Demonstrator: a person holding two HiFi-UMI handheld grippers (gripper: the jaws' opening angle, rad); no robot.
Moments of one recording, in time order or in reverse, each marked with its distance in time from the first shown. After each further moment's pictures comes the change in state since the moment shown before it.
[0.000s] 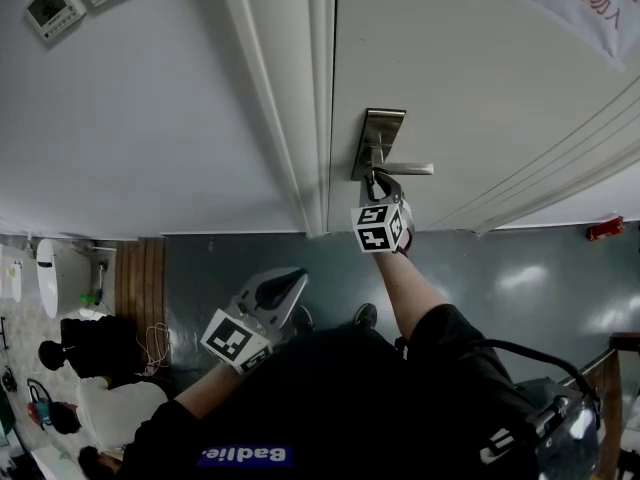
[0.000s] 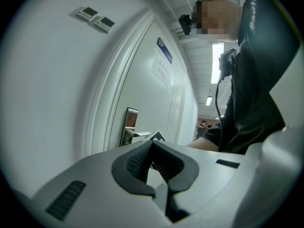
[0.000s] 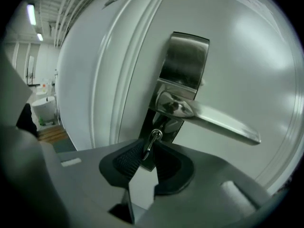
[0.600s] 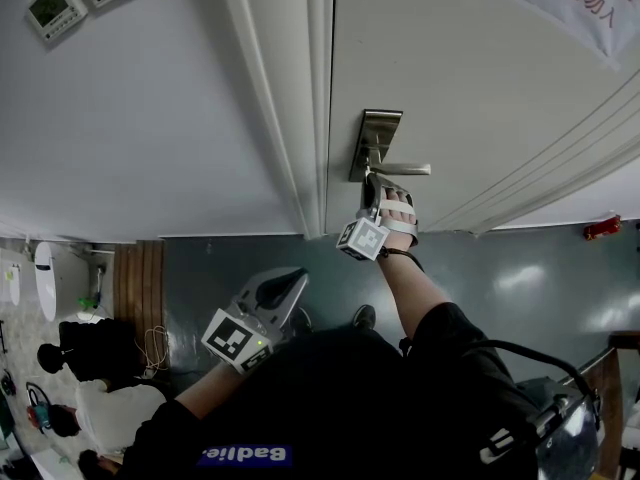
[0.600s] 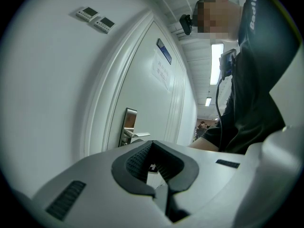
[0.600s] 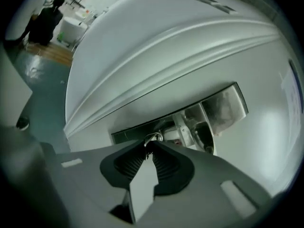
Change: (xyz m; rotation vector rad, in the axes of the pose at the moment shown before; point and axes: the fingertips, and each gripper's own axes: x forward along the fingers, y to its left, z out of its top) left arm 0.001 -0.003 -0.001 0.001 -0.002 -0.017; right arm 0.001 0.005 -0.007 -0.777 0.075 -0.231
